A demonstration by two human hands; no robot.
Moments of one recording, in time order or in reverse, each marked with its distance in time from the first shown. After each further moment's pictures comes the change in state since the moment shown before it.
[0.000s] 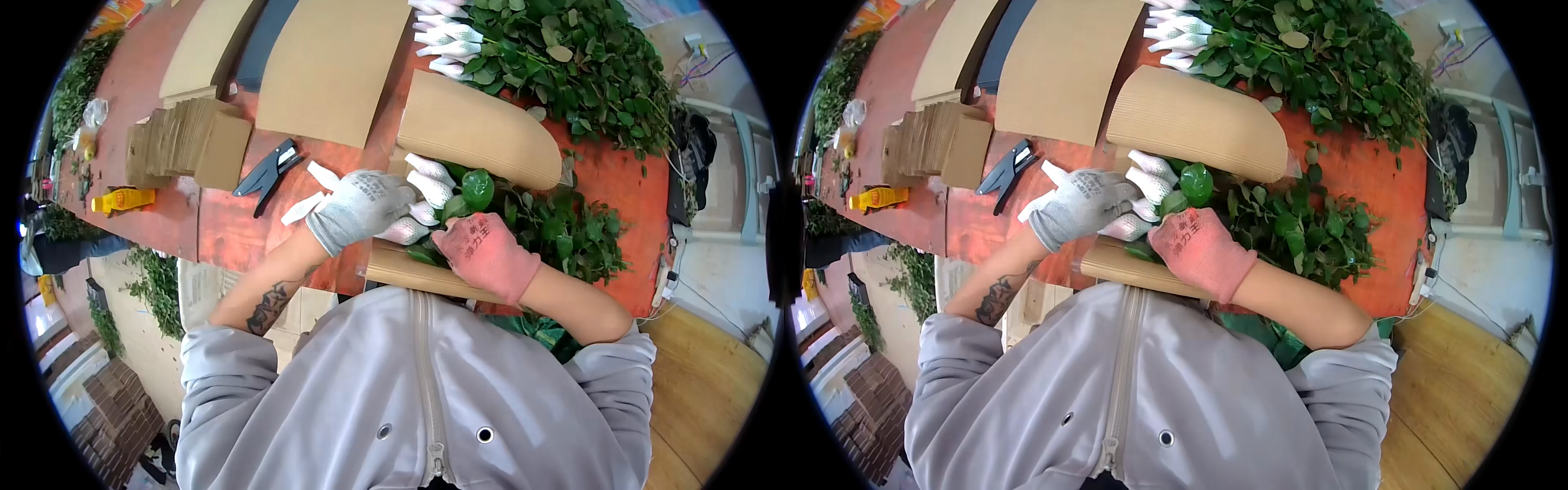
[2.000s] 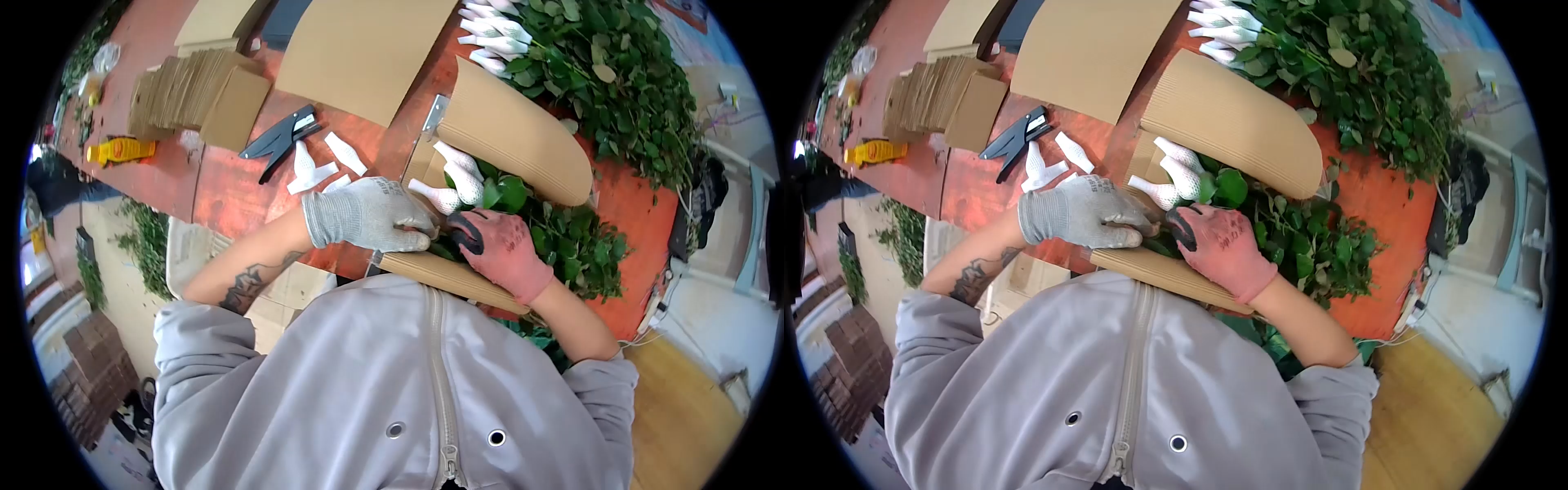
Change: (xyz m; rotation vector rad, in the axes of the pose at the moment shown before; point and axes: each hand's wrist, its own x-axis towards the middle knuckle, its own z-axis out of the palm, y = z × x) left_hand -0.024 0.010 -0.023 -0.402 -0.119 0.094; right_hand 0.005 0.013 0.016 0.291 0.059 0.166
